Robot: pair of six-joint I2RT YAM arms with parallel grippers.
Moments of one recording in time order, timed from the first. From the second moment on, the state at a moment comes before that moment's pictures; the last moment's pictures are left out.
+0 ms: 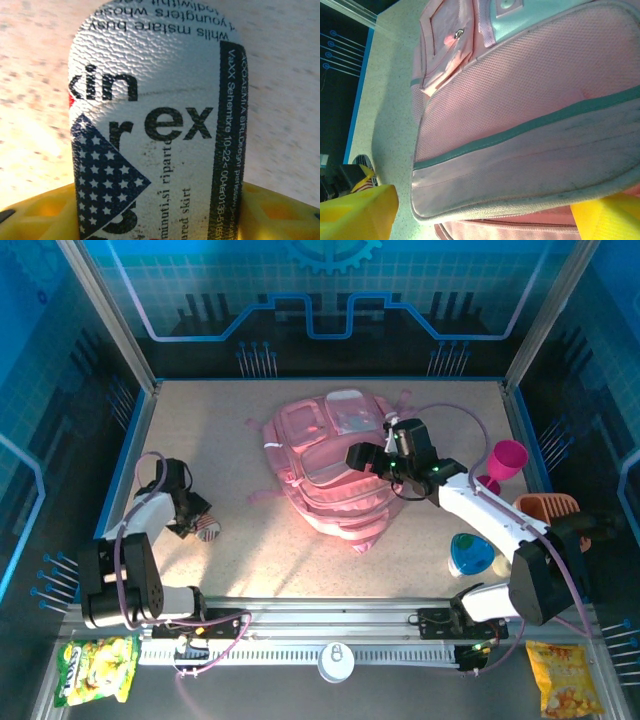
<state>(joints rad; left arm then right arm) 0.22 1.34 0.67 -0.59 0.00 -0.78 0.46 1.38 0.98 -0.27 -0.22 0.68</state>
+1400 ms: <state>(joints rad) -0.25 1.18 0.68 -0.16 0.26 -1.37 0.83 1.77 1.17 0.07 -0.39 0.72</state>
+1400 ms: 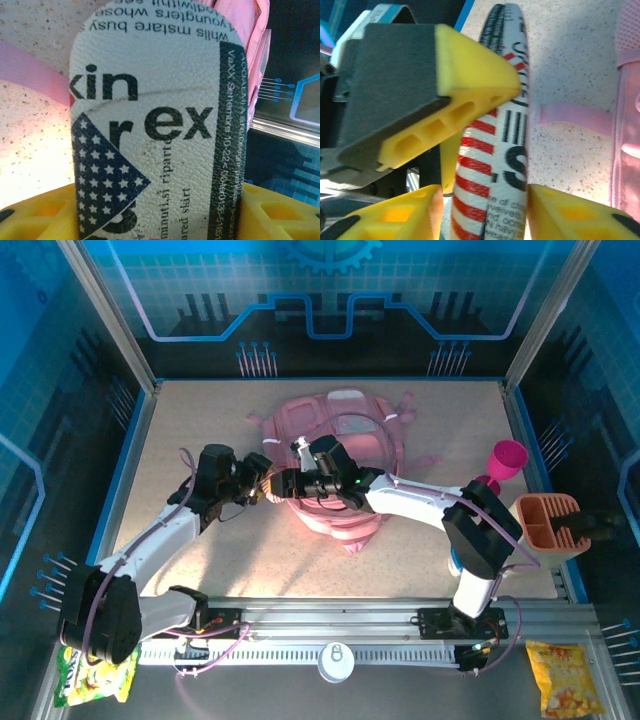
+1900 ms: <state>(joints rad) -0.26 1.08 0.75 -0.25 0.20 -1.07 0.69 1.53 0.98 0.07 -0.38 0.68</state>
